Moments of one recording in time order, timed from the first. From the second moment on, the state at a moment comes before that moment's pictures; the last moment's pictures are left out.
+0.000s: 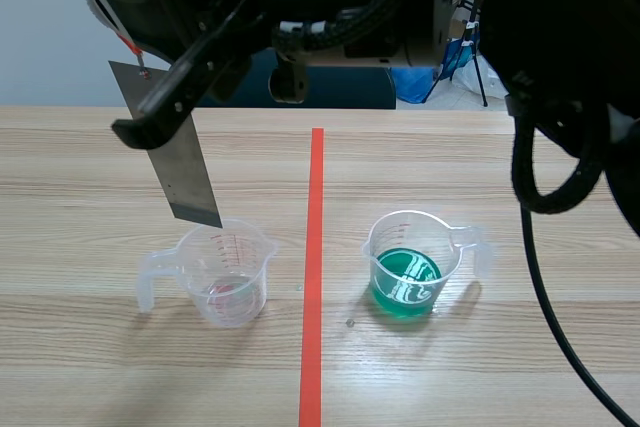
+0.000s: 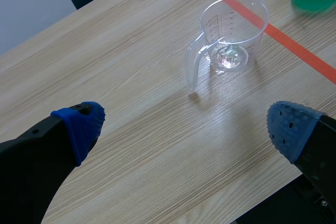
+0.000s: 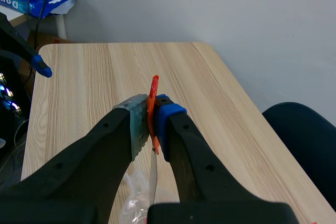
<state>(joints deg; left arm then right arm) 80.4 -33.2 -30.1 117.6 -11.0 -16.5 -29.3 15.0 20.3 -35.0 120.3 29.9 26.6 -29.1</state>
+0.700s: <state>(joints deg) 80.4 -33.2 -30.1 117.6 -11.0 -16.5 -29.4 11.5 25.0 -30.3 122.3 29.9 26.8 -26.5</state>
